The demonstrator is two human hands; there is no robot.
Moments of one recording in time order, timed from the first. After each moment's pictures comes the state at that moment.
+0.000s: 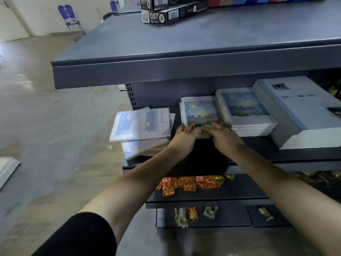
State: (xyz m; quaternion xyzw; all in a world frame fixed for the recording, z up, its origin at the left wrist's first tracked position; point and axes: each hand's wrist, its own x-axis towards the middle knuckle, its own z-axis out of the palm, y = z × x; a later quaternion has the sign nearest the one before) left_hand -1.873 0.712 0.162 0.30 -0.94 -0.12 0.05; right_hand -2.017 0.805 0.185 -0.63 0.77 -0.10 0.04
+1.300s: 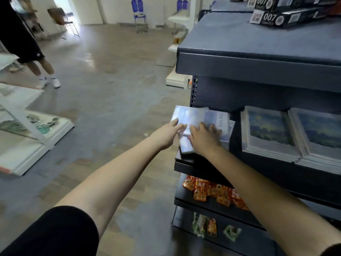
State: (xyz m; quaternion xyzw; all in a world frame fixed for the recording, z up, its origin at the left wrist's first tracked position) left_hand -1.665 0.636 0.179 0.45 -0.89 -0.11 0.03; right_hand -1.816 0.684 0.182 -0.69 0.73 0.03 0.02
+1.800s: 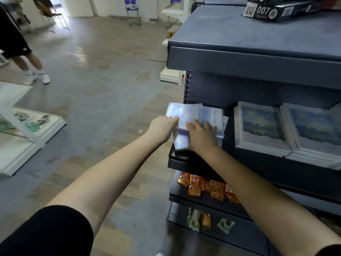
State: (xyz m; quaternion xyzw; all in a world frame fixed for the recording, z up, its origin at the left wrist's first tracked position) left_hand -1.682 0.640 0.193 0.50 -0.87 0.02 0.03; right_hand -1.824 0.693 0.180 -0.70 0.72 0.02 0.02
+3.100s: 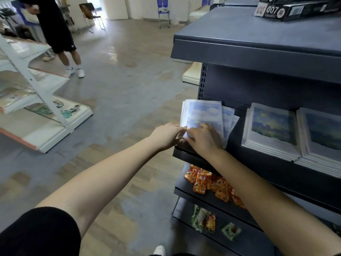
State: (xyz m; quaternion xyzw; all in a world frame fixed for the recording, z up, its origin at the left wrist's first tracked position) left_hand -1.662 0.694 0.182 0.48 -0.88 -0.06 0.02; right_hand -1.824 0.737 0.194 -0.78 0.62 -0.07 0.00
